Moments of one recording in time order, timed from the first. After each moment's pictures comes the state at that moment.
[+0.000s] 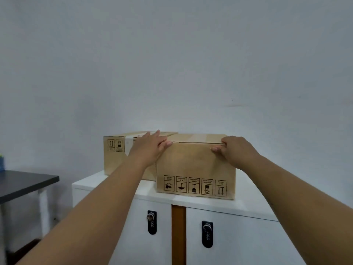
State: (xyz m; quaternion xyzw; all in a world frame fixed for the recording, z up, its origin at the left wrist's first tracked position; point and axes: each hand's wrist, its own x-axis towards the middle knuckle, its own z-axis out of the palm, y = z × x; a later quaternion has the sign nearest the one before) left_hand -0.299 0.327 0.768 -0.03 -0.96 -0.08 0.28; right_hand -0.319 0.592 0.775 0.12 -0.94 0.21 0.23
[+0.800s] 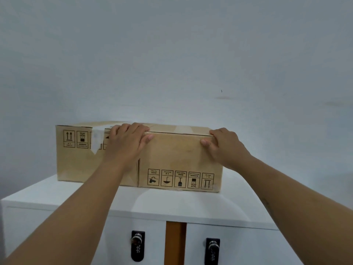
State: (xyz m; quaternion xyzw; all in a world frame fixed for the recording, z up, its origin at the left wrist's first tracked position) left_hand -0.410 0.267 0.724 -0.10 -0.86 -0.06 0.49; right_hand -0.387 0.558 0.752 0.10 -0.93 0.17 0.30
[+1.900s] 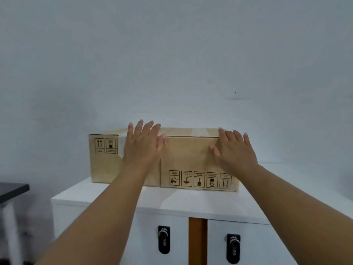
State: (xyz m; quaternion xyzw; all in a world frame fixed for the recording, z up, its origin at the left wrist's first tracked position) left_hand -0.380 0.272 0.734 -0.04 -0.88 -0.06 0.47; right_hand -0.383 0.531 0.731 0.06 -0.93 0.01 0.36
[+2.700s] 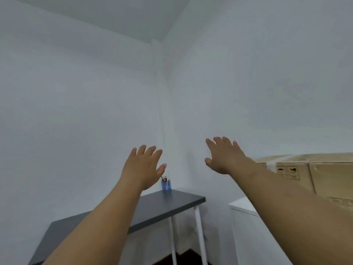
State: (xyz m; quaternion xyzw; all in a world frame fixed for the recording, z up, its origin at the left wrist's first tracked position) left_hand 0.049 0.105 0.837 0.30 -0.86 0.29 0.29; right_hand -0.138 0.265 0.841 0.43 -0.84 0.15 0.28
